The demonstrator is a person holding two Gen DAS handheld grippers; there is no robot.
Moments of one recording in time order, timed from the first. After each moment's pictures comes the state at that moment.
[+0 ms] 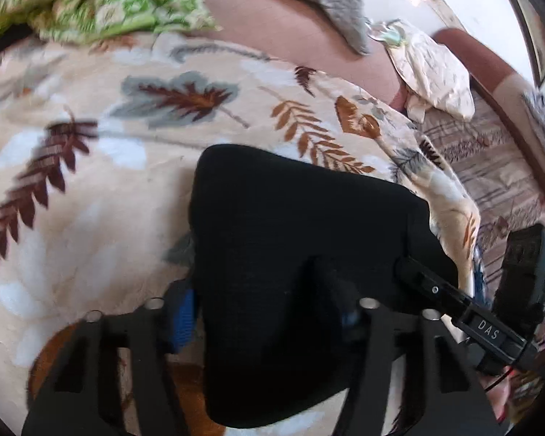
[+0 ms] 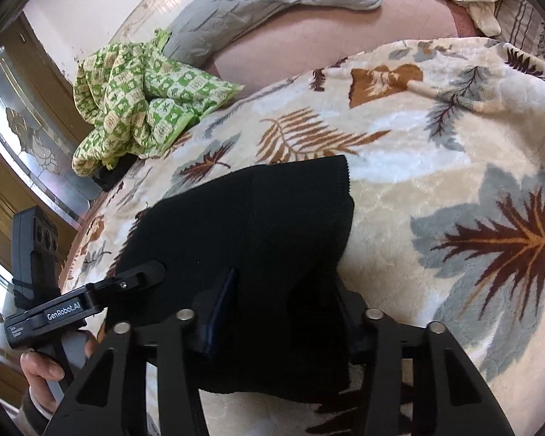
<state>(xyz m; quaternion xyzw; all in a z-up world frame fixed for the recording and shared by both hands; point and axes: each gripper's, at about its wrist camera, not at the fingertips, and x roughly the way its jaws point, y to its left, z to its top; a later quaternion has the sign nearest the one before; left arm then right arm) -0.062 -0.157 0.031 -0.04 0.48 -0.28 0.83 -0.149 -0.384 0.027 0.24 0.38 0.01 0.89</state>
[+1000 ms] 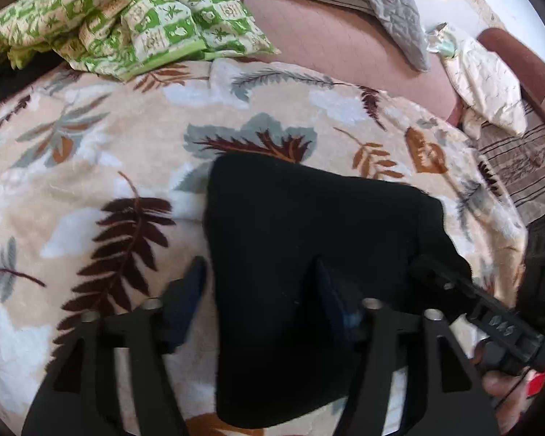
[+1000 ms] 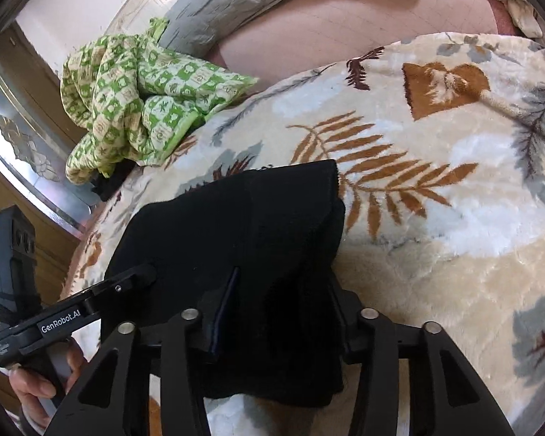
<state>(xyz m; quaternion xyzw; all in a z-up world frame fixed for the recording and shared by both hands) 0.014 -0.138 0.041 0.01 0.48 -0.19 0.86 -0.047 -0.366 0.016 0.26 0.40 0.03 0.88</state>
